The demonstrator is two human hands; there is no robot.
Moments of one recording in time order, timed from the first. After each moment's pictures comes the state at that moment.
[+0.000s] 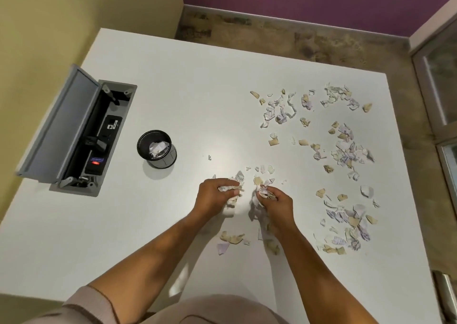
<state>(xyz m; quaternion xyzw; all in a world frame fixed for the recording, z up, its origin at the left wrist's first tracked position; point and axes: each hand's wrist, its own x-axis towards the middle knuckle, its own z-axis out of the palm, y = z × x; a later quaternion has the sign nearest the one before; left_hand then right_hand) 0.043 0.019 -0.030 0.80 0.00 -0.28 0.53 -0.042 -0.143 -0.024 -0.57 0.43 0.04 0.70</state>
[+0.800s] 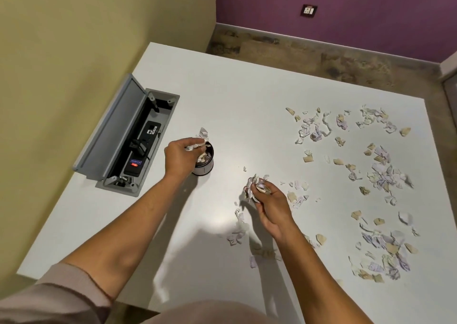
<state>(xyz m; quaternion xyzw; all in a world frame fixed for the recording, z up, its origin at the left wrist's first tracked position) 0.167 0.149 0.020 0.82 0.12 -0.07 0.55 0.028 -0.042 0.025 -0.37 0.40 0.05 0.84</state>
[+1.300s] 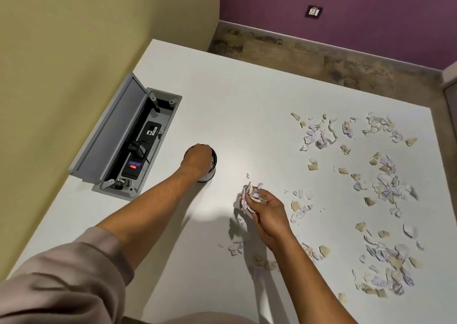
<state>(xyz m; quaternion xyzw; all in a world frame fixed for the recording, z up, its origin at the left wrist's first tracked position) 0.205 0.124 0.000 0.96 -0.08 -0.26 0.09 0.038 -0.025 0.017 -0.45 0.38 0.07 0.81</state>
